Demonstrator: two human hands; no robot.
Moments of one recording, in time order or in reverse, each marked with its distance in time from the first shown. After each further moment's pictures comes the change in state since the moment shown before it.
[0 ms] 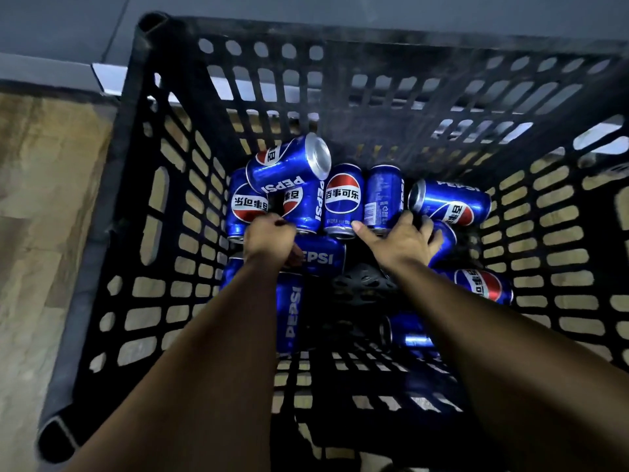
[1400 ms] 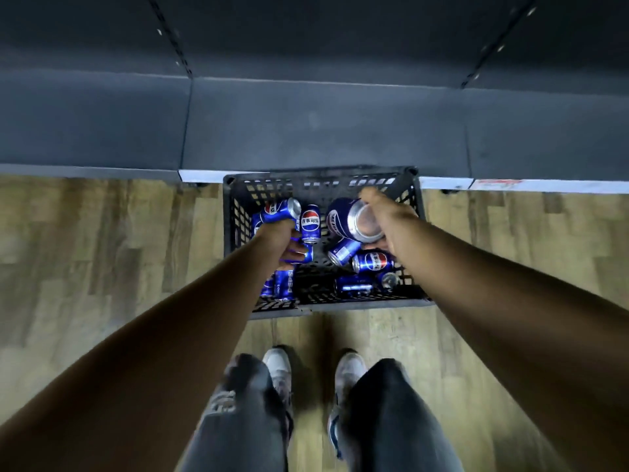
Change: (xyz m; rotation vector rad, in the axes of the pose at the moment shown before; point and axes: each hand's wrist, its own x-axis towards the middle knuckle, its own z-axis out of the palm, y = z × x) left_hand -0.320 0.245 -0.141 -0.053 -0.313 -0.274; right_hand -0.219 -0.084 -0.376 0.782 -0.298 0.487
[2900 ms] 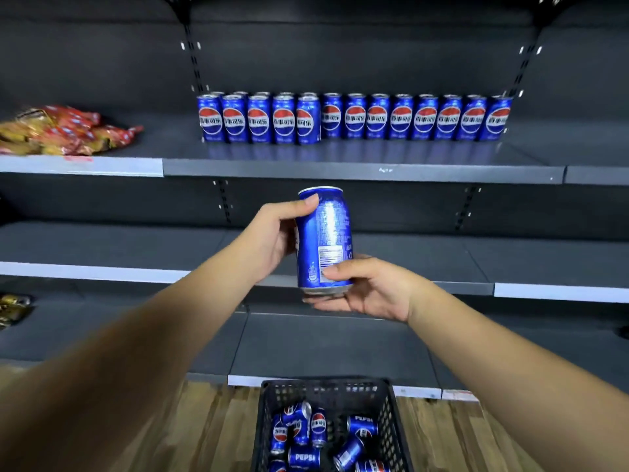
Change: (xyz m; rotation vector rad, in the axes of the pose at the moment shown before) left_hand -0.500 0.207 -0.080 -0.212 -0.247 1.089; right_hand -0.440 -0.158 -0.177 0.078 -1.014 -0.800
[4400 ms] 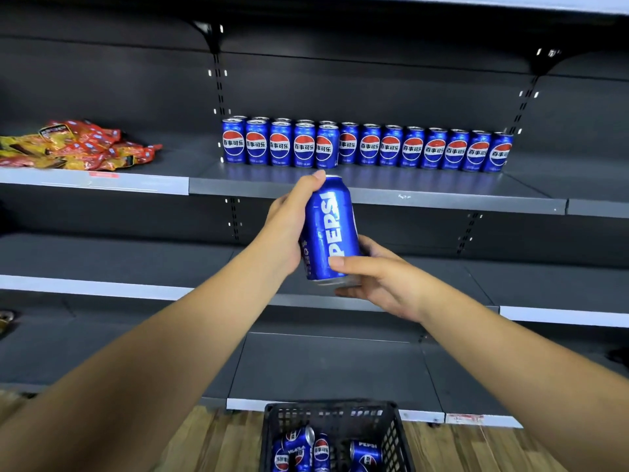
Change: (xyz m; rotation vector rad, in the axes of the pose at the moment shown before) left_hand -0.002 0.041 -0.029 -0.226 0.225 0.051; right_hand 0.025 -0.026 0.062 -0.194 0.243 -0.189
